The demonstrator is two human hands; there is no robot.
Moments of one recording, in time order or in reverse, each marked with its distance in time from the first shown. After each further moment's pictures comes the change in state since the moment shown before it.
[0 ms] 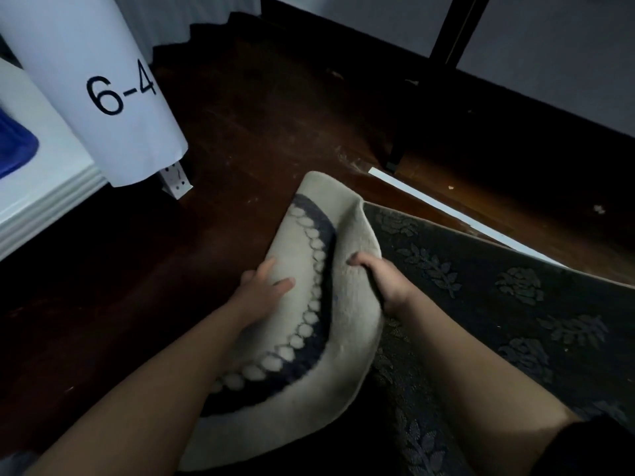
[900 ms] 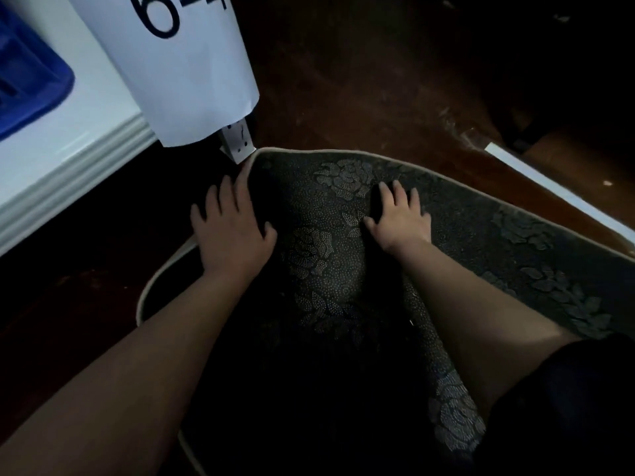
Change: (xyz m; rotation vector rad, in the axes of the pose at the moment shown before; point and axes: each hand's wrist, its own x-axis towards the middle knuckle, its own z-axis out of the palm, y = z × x) left_hand 0.086 -0.061 -0.108 0.759 0.731 0.093; right_hand 0.174 -0.038 0.127 -1.295 0.214 -0.398
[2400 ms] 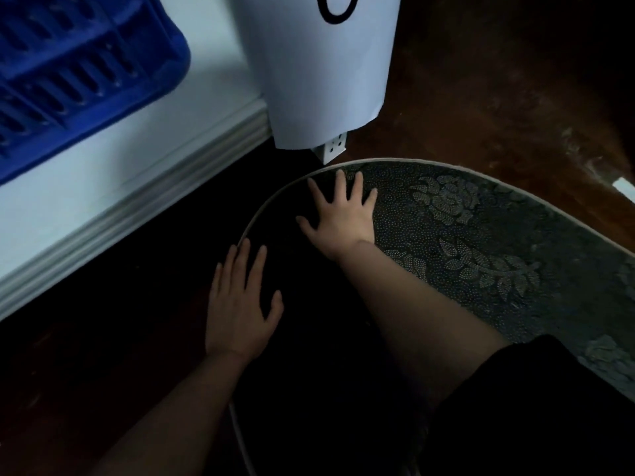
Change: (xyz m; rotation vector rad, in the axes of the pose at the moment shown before) left_hand -0.054 -0.137 0.074 -0.080 -0.109 -0.012; right_hand 0.022 -0.215 0.063 -0.258 0.064 -0.411
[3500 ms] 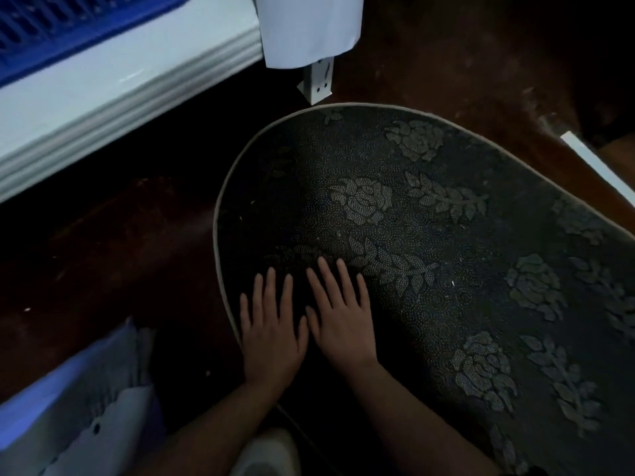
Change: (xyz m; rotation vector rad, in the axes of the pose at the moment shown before) left_hand -0.182 0.092 0.019 -0.019 -0.068 -0.076; right_hand -0.277 0.011 0.090 0.064 0.121 -0.147
